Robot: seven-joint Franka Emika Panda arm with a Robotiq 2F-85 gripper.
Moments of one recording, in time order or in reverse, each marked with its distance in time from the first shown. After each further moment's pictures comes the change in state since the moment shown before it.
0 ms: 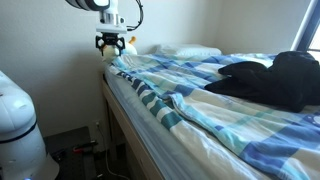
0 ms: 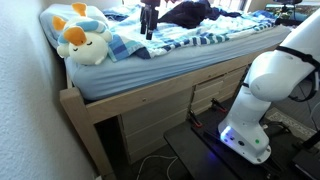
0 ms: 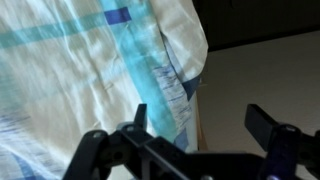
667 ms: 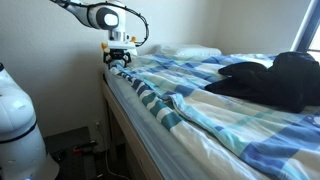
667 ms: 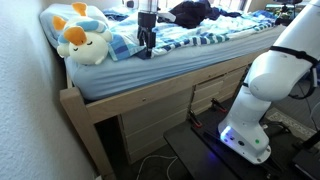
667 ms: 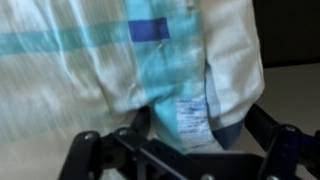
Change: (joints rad) arm -0.020 0.140 0.013 -0.047 -0.061 0.115 -0.110
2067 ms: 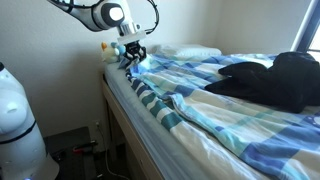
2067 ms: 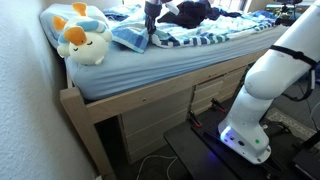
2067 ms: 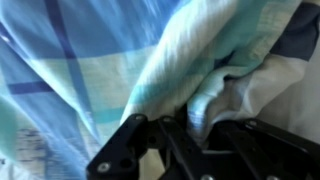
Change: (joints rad) arm -0.144 -0.045 0.005 -0.023 -0.276 0.276 0.181
